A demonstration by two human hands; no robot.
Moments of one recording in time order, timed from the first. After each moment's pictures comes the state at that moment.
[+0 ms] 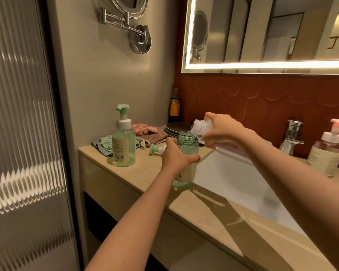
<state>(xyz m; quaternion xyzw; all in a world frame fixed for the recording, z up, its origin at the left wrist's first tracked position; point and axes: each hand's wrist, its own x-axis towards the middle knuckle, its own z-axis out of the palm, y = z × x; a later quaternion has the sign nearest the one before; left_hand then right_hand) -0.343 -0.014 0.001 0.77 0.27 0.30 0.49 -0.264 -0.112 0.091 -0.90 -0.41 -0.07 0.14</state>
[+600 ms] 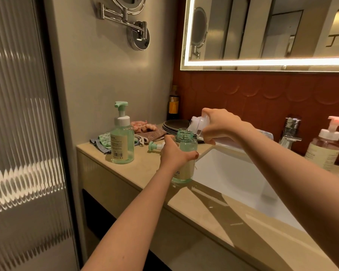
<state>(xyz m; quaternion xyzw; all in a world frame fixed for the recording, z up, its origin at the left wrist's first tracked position) -0.341 -0.014 -0.001 0.77 0.28 0.30 0.49 -0.271 -0.111 0.098 -0.90 -0.42 -0.08 0.10</state>
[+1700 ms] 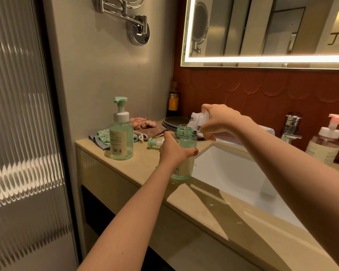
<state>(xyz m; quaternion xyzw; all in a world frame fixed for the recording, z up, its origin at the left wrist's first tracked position) -0.342 -0.015 -0.001 0.77 0.28 0.30 0.49 -0.272 -0.110 0.102 -0.90 -0.41 -0.07 0.08</state>
